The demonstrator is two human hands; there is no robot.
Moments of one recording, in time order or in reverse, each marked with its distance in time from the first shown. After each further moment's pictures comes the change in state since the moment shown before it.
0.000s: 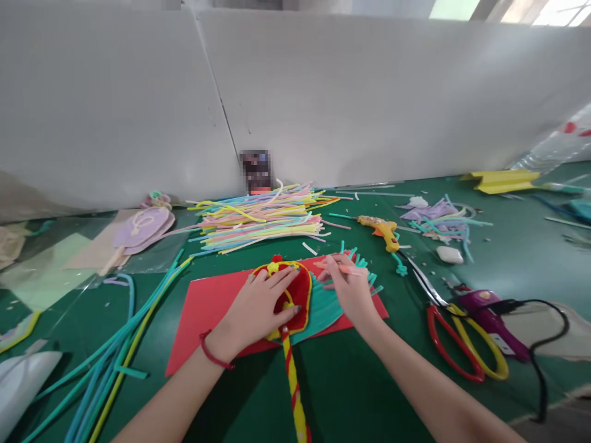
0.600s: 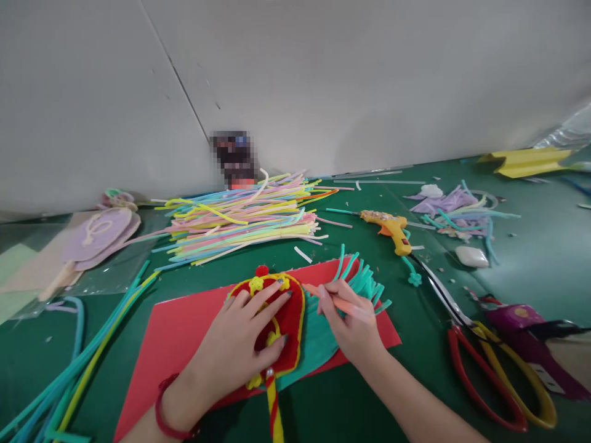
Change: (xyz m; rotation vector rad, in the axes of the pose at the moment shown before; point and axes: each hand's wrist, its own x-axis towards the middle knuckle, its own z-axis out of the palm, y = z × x) left_hand 0.000 -0.013 0.015 0.058 0.079 0.090; right_hand -0.005 0.014 -0.003 -0.267 -0.002 -0.345
